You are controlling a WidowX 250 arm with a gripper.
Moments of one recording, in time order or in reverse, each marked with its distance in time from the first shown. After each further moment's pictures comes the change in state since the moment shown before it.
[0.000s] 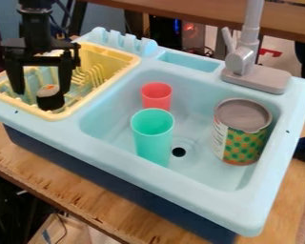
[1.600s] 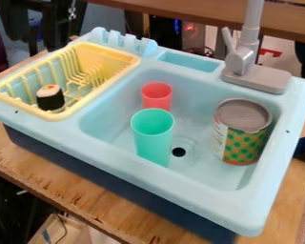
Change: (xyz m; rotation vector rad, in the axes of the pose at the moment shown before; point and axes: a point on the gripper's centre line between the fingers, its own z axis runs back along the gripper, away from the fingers) arm -0.032 -0.001 0.080 -0.046 -0.002 -0.707
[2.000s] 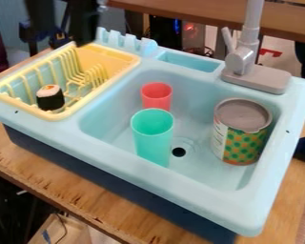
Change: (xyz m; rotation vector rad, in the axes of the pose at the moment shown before) arm -0.008 -0.037 0.021 0.005 -0.029 -0.067
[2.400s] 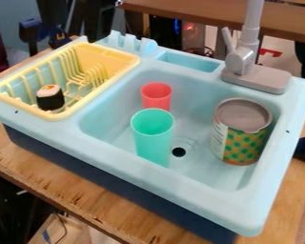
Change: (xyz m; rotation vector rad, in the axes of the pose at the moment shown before) arm 0.001 -0.028 0.011 0.014 -0.024 -0.025
